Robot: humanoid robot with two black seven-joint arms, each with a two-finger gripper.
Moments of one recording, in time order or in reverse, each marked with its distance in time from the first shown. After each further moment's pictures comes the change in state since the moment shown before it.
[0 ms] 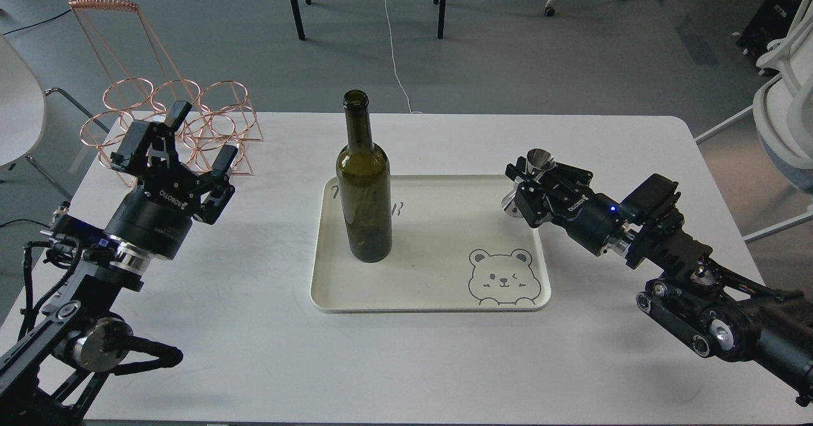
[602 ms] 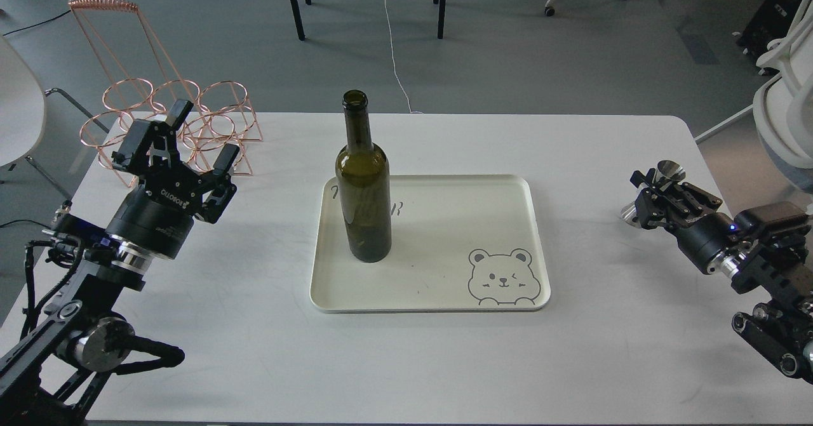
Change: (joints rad) left arm -0.002 -0.005 0.002 -0.002 0.000 0.000 0.000; right arm -0.093 -0.123 -0.005 -0.198 0.183 0.000 0.000
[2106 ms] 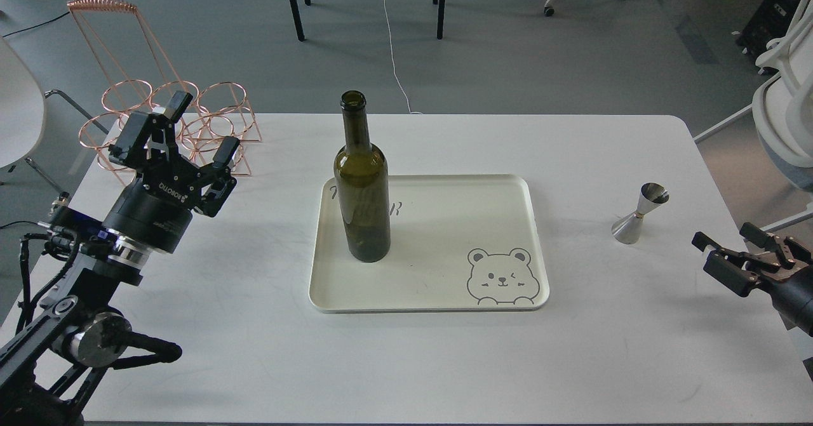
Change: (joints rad) left arm -0.011 0.024 -0.007 -0.023 0.000 0.003 -0.003; right arm -0.223 -0.533 -0.135 0.592 0.391 0.000 0.000
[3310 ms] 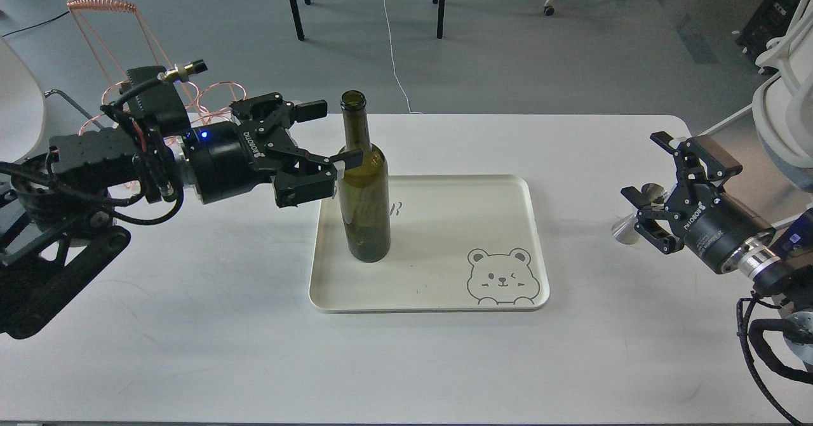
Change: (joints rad) left arm -0.508 0.209 0.276 -0.093 1.440 -0.037 -0.062; right arm 0.206 0.103 -0.006 0.291 1.183 0.520 0.000
